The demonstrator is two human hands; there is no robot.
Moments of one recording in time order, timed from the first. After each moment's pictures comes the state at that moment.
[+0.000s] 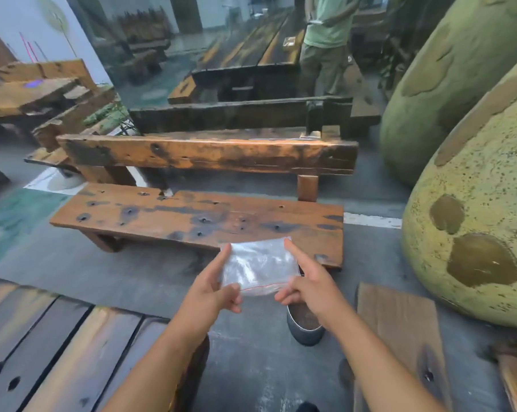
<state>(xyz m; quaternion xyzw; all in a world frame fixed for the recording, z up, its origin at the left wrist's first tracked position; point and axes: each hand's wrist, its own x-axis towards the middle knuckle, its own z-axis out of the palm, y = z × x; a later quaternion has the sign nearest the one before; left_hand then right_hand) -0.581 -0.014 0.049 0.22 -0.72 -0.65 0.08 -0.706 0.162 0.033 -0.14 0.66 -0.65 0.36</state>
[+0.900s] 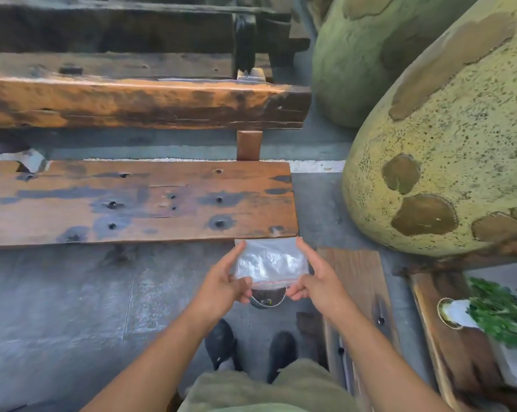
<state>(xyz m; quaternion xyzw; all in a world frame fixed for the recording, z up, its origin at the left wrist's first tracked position) -0.794 -0.109 -0.078 0.19 -0.66 -0.70 -0.18 -0.844 0.098 -0.075 0.11 0.76 -0.57 0.30</state>
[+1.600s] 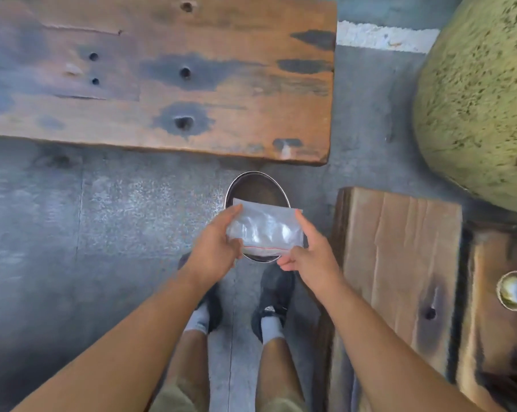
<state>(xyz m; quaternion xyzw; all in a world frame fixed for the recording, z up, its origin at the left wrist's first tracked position) -0.876 -0.041 -0.427 0.33 -0.72 -0.55 -0.25 -0.914 0.145 -0.432 0.21 0.74 -0.50 0.39</state>
